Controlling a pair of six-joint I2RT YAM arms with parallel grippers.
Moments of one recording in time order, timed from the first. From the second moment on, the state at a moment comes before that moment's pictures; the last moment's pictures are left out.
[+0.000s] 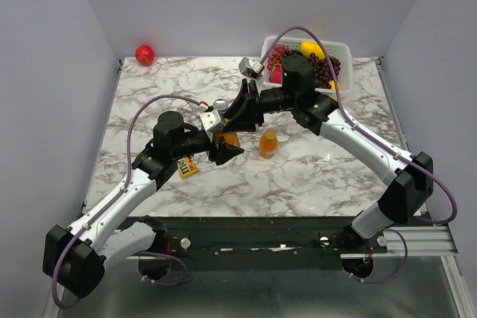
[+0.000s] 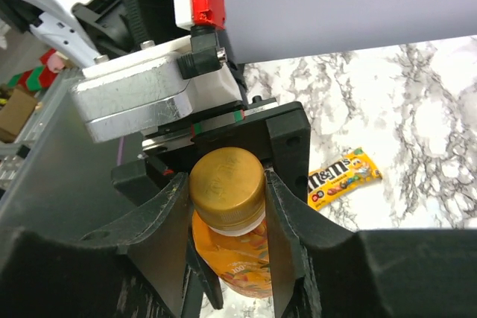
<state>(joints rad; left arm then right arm) -0.51 0.98 0.73 0.08 0.74 0.05 0.70 1.57 1.45 -0.04 -1.03 0.09</state>
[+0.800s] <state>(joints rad) -0.52 0.94 0.72 0.02 0.62 0.09 0.71 1.59 1.46 -0.06 -0.99 0.03</state>
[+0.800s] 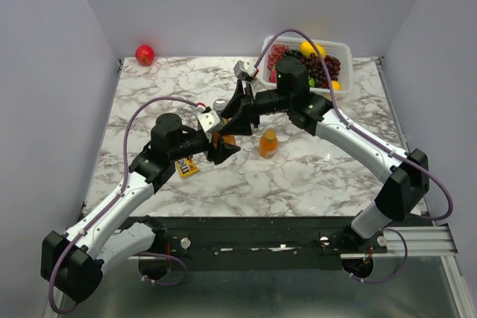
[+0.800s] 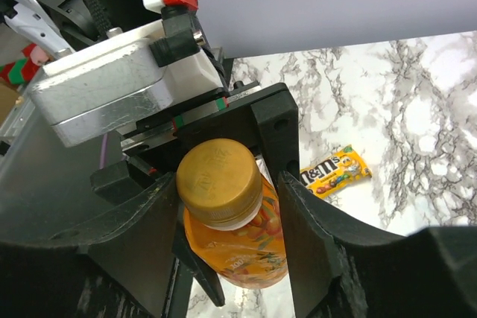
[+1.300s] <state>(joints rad) -0.52 0.94 0.72 0.03 0.62 0.10 0.71 1.61 1.48 -0.07 -1.00 0.03</state>
